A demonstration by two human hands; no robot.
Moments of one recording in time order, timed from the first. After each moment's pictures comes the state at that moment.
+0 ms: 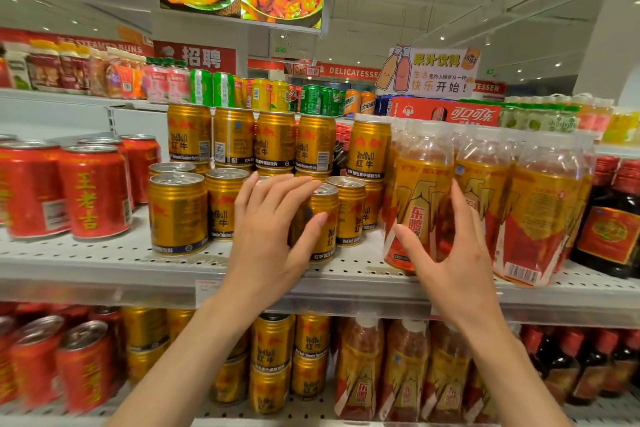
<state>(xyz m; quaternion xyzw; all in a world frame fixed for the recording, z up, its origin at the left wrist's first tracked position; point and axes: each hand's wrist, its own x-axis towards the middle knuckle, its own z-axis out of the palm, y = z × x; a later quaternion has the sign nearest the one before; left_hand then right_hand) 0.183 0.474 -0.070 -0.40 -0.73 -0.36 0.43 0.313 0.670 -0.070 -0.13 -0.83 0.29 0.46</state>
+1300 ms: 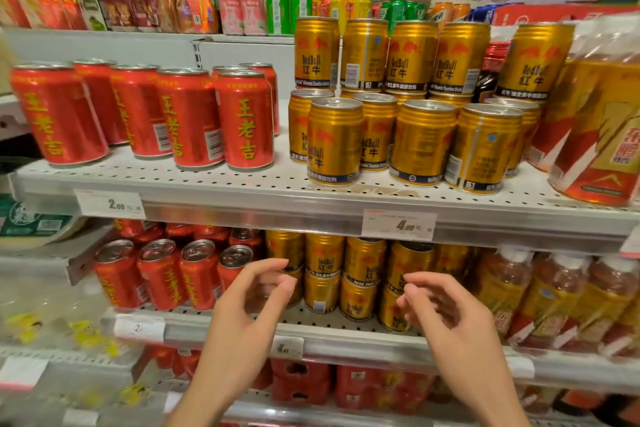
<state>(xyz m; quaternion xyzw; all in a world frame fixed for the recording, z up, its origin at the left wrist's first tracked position) 0.195 0.254 -0.200 -0.18 -0.74 -0.64 0.02 0.295 0.476 -0.193 -0.17 -0.76 0.57 0.26</state>
